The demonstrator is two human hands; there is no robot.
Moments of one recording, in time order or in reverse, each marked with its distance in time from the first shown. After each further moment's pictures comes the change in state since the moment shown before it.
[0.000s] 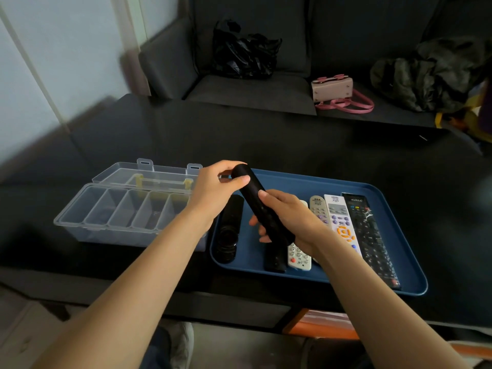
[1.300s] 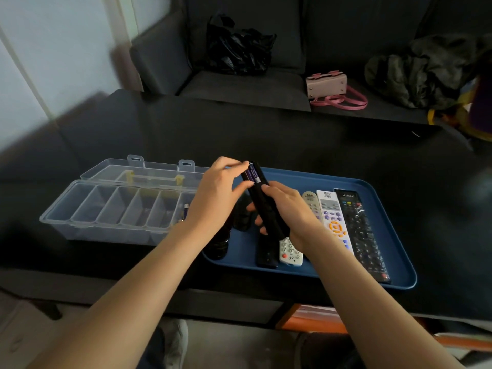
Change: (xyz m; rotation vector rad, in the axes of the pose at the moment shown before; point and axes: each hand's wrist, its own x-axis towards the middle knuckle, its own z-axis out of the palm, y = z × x) left_hand -0.002 -0.010 0.019 0.634 0.097 0.514; right_hand -0.003 -0.004 -0.001 0.095 0.180 0.008
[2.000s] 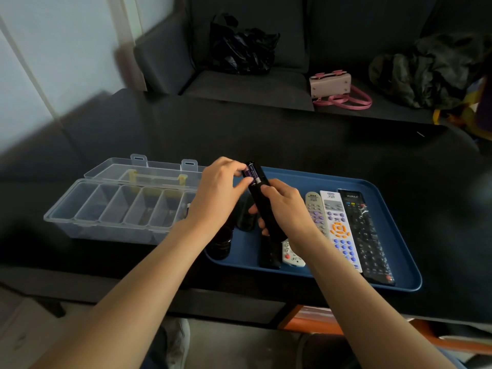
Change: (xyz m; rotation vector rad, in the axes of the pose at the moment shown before) left_hand 0.002 0.004 -0.005 -0.017 0.029 -0.062; right_hand 0.002 0.005 0.010 -0.153 0.073 -0.119
